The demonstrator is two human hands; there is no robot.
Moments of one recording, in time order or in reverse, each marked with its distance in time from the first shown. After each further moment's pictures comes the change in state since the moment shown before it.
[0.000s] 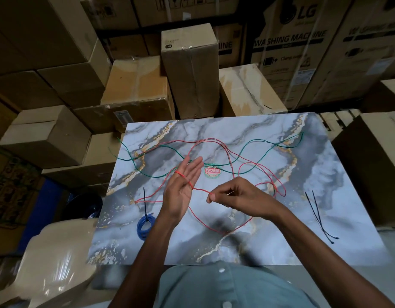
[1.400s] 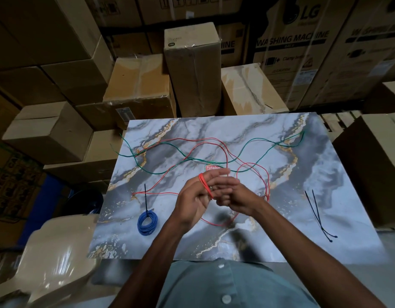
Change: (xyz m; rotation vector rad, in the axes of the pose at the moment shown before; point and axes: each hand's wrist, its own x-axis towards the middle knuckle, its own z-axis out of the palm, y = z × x) left_hand -0.034 0.000 0.042 0.117 -0.272 -0.109; right_hand 0.043 0.052 0.025 0.682 -0.013 0.153
